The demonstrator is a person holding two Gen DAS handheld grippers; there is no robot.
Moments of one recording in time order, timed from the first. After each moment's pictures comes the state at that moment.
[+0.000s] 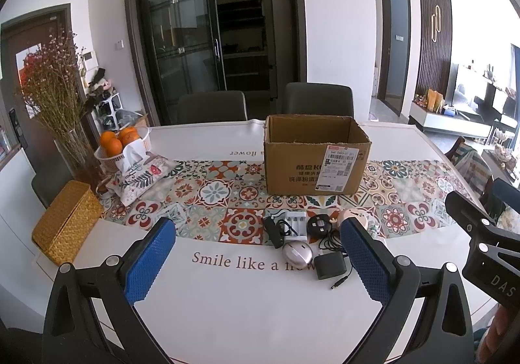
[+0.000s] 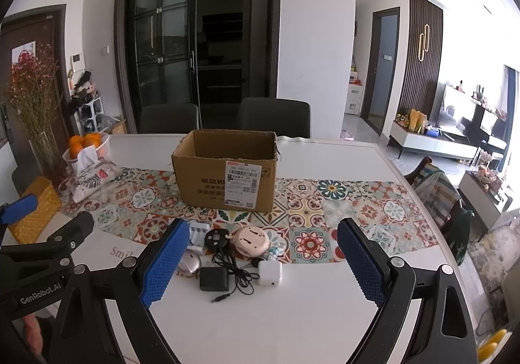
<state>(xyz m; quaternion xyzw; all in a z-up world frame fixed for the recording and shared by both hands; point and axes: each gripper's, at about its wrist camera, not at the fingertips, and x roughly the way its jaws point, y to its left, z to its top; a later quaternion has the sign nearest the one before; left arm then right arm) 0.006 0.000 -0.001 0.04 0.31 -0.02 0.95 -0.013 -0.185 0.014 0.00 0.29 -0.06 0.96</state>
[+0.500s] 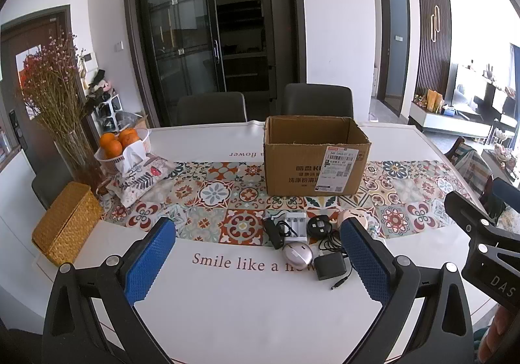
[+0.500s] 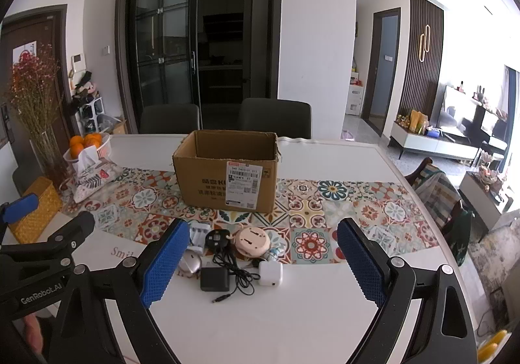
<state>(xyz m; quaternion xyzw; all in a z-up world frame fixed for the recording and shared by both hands) 0.006 -0.002 0.000 0.04 0.31 -0.02 0.95 -0.013 -0.185 0.015 0.00 0.29 -0.05 0.96</state>
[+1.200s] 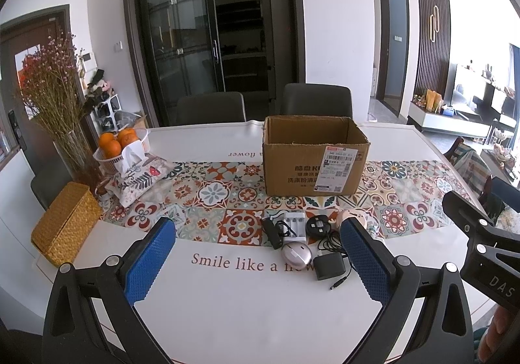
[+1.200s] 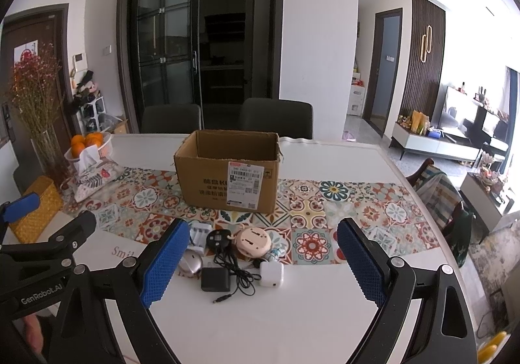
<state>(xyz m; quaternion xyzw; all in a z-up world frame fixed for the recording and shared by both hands) 0.010 -0.006 0.004 0.04 0.31 -0.02 0.95 -0.012 -0.185 0.016 0.00 0.29 -0.05 0.96</state>
